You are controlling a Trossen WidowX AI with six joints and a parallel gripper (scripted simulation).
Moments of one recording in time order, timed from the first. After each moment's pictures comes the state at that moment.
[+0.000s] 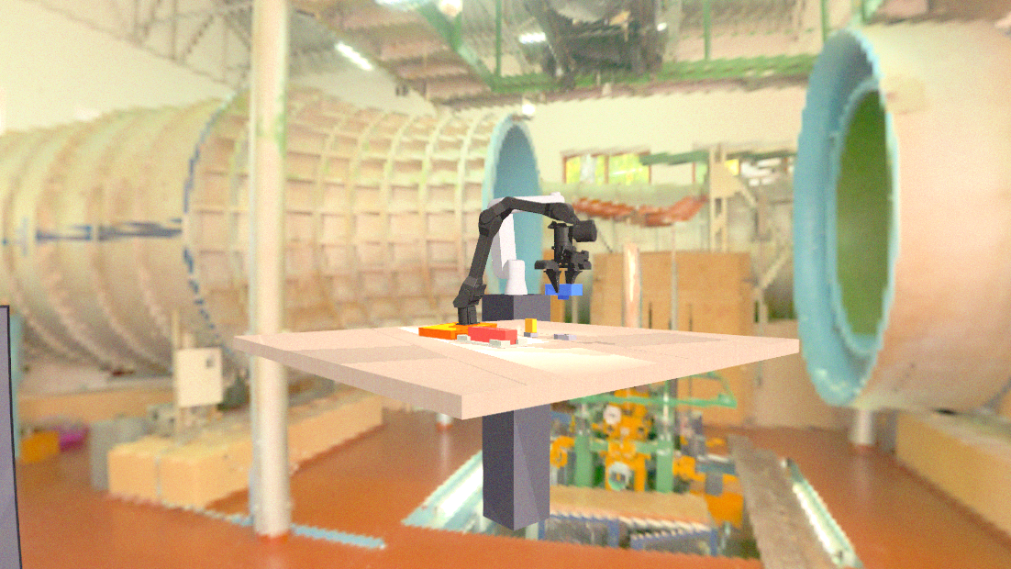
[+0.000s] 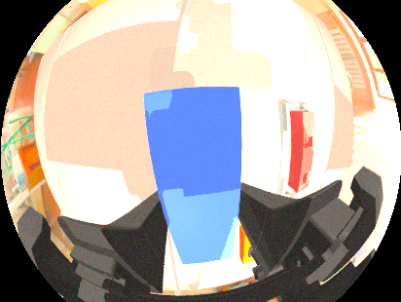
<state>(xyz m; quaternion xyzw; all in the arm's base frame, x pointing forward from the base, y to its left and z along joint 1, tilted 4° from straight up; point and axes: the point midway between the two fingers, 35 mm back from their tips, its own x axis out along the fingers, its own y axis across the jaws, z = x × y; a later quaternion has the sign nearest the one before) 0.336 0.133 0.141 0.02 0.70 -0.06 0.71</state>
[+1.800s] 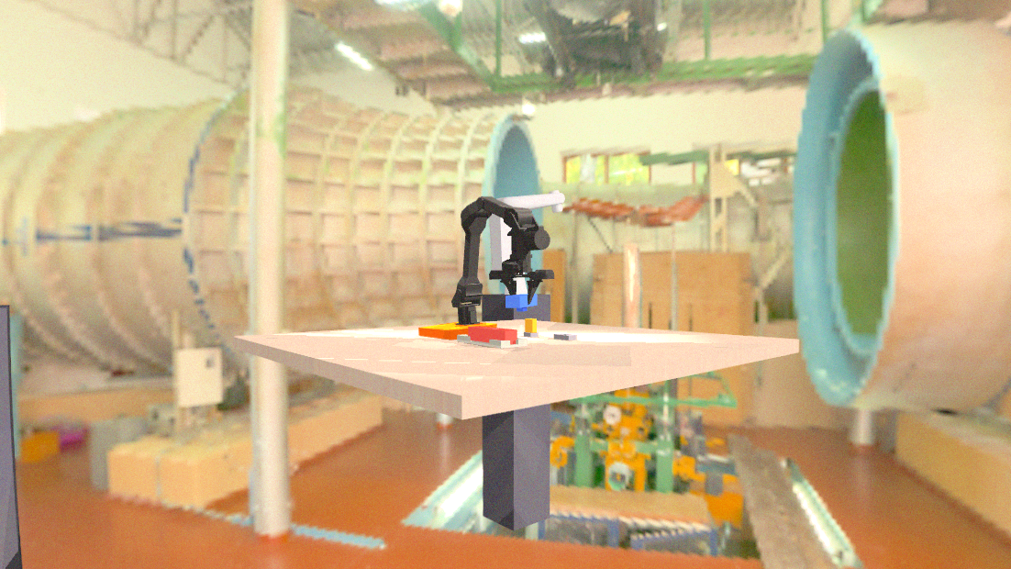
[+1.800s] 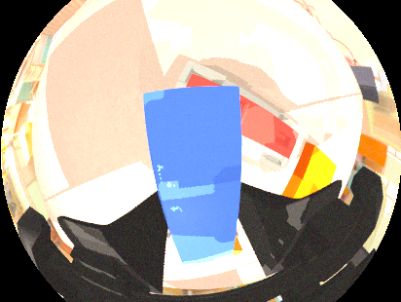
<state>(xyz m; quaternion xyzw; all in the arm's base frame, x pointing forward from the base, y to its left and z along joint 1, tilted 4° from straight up) 0.332 -0.040 0.120 0.37 0.58 -0.39 0.61</state>
